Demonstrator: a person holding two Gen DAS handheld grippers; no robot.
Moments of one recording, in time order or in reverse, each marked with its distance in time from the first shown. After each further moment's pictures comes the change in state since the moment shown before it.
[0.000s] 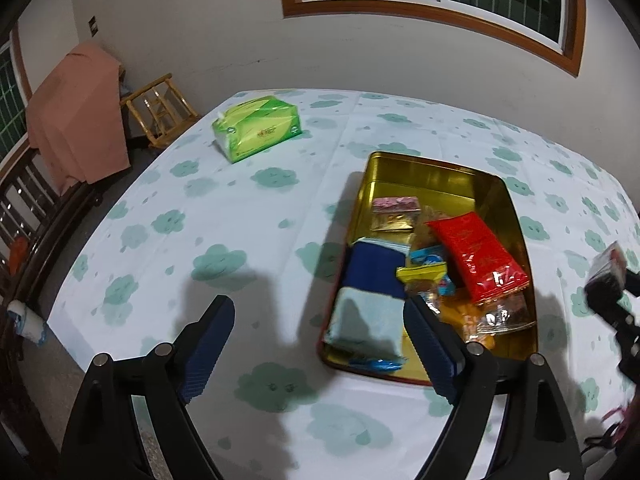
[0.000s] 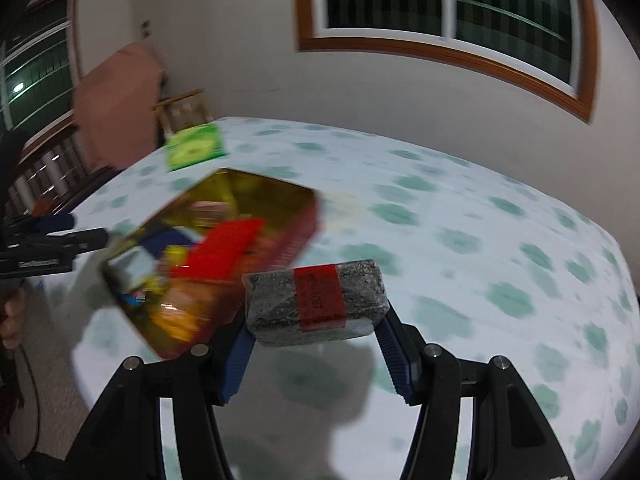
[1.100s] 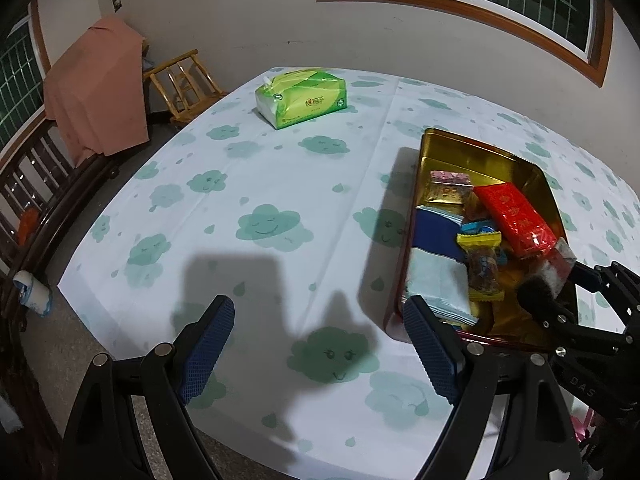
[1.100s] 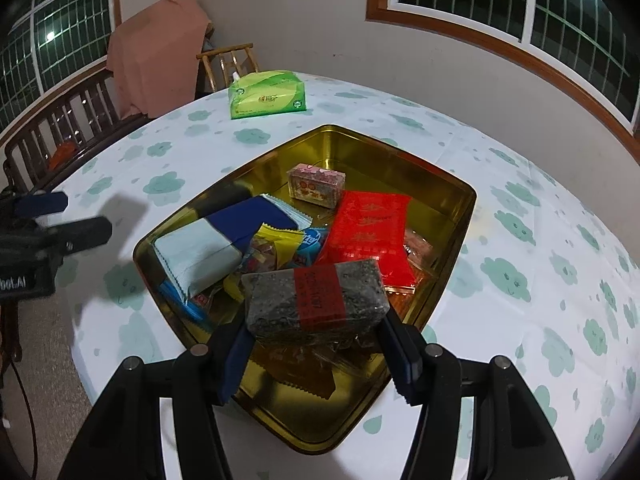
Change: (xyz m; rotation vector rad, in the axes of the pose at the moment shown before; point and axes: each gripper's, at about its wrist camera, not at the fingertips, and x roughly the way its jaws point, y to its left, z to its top) left arm 0.004 0.041 -0.026 -0.062 0.048 0.040; right arm 0.073 0.106 0.010 -0.124 0.114 0.052
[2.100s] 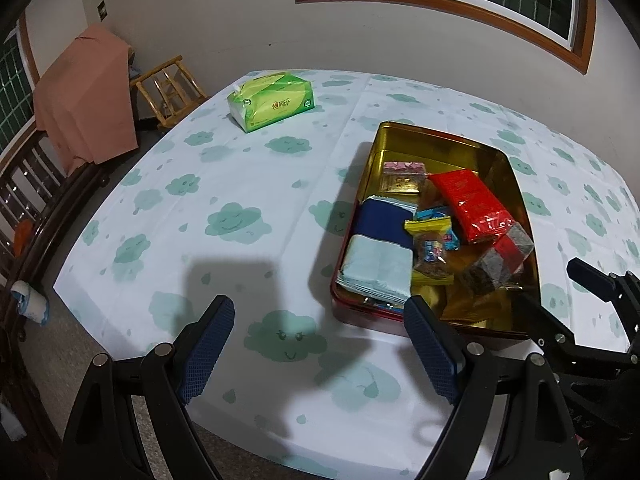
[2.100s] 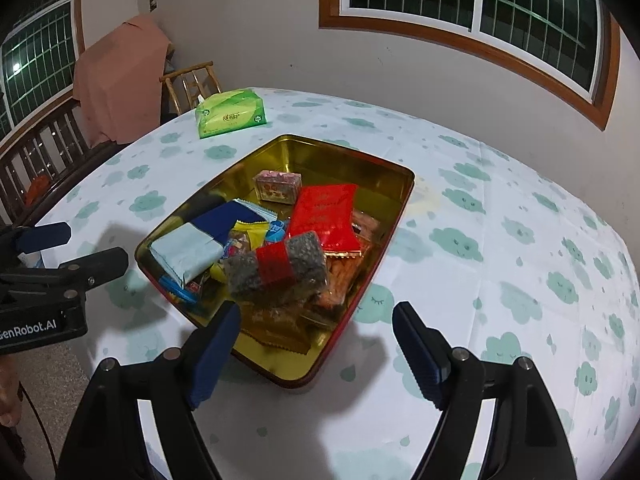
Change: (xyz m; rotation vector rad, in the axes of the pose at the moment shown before) left arm -0.020 -0.038 -0.007 0.042 0.002 -0.023; right arm -0.044 -0.012 -0.021 0.118 -0.028 -0.086
